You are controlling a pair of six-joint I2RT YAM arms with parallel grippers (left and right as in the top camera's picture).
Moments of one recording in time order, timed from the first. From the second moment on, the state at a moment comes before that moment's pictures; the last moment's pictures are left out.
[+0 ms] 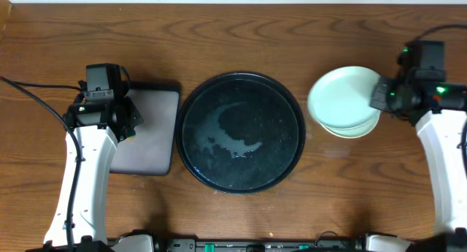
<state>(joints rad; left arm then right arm) 0.11 1.37 1.10 -0.91 -0.23 -0.41 -0.10 1.46 1.28 -0.95 0.08 0.29</state>
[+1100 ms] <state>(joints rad) 0.11 1.37 1.10 -0.91 -0.20 -0.39 0.01 1.51 1.07 -0.73 -0.27 0.16</state>
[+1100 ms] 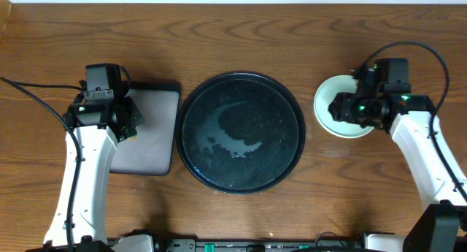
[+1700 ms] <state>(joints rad) 0.11 1.57 1.05 -0.76 -0.04 -0.15 0.09 1.51 1.07 -0.75 -0.28 0.11</state>
